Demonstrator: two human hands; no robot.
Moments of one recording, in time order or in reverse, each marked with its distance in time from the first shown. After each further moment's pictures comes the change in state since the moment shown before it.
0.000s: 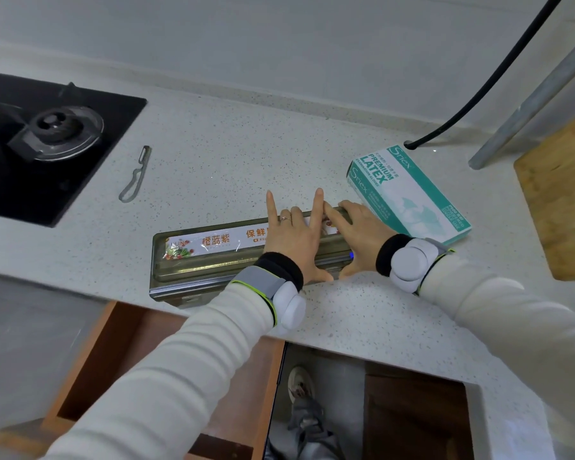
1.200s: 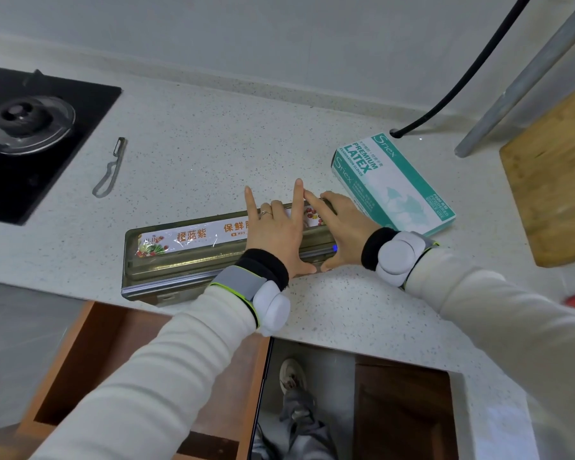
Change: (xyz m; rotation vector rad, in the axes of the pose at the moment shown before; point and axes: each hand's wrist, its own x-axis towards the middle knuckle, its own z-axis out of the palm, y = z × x) left_hand 0.003 0.008 0.007 -0.004 0.022 -0.041; right_hand -0.003 0.005 0.005 0.190 0.088 -0.035
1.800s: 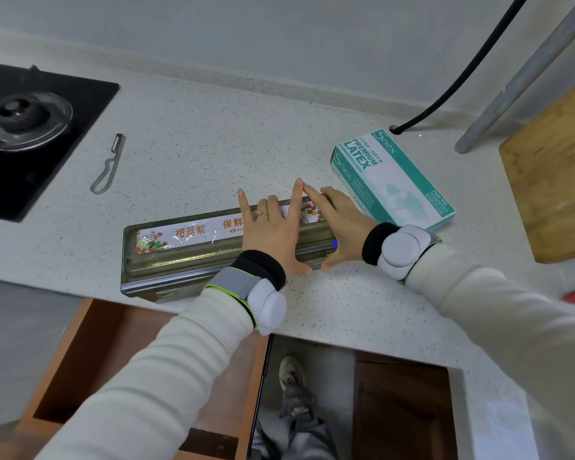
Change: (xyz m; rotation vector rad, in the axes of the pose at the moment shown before) left_hand -0.006 -0.002 0.006 -0.037 -0.022 -0.020; right_hand -0.002 0.000 0.000 0.132 -0.028 0.013
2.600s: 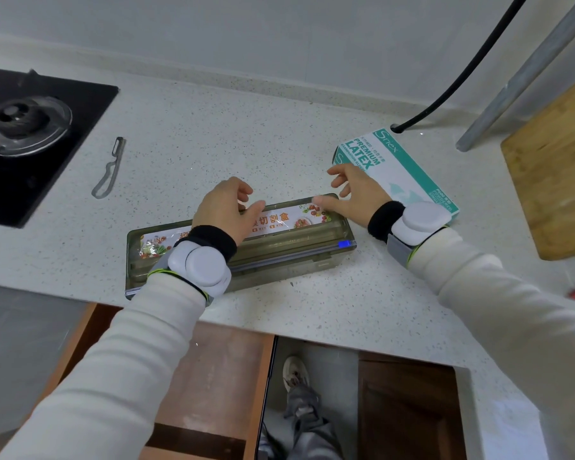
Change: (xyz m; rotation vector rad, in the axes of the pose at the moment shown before) left_hand 0.014 -0.072 -0.020 -0.681 0.103 -0.246; right_hand 0.018 0.003 -0.029 0.449 0.316 0.278
